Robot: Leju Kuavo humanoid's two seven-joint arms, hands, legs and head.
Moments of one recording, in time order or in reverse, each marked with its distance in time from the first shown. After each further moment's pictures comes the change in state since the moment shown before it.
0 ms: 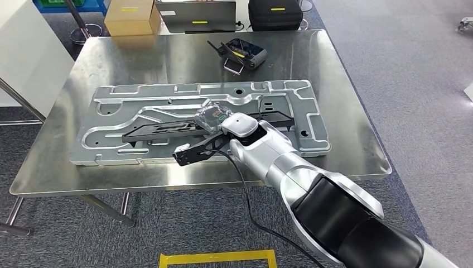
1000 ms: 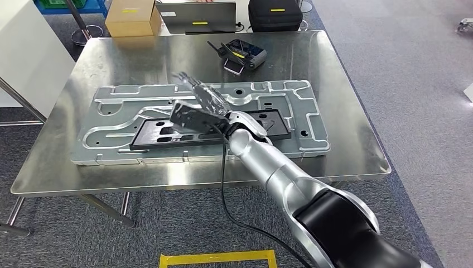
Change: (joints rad) left arm 0.000 -0.008 0.027 0.000 0.032 0.016 -0.016; right arm 0.165 0.012 -0.378 -0.287 -0.618 -0.129 -0.254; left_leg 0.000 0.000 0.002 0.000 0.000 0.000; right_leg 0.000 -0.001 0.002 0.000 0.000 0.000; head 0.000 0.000
